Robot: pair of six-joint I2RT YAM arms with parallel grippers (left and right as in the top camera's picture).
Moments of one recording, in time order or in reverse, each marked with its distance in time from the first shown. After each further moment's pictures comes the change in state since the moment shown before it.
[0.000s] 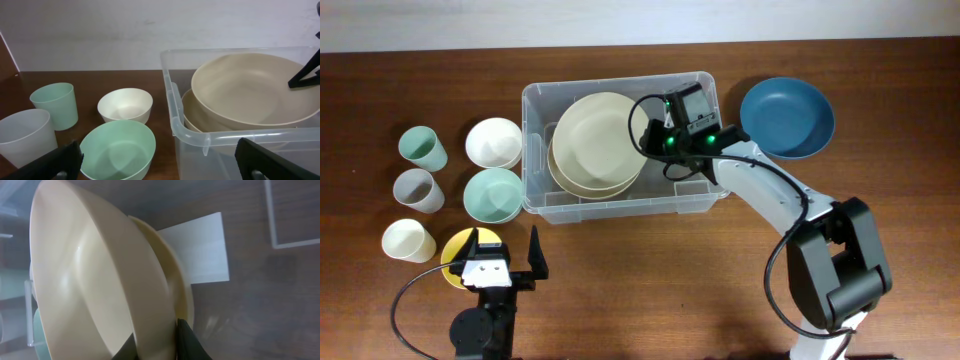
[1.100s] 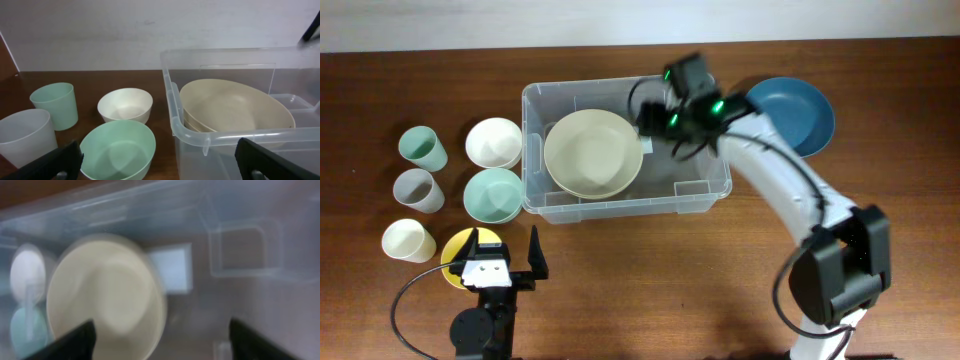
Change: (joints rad) left arm 0.000 0.000 0.000 0.000 0.000 0.000; right arm -0.040 0.014 0.388 -0.473 0.135 -0.195
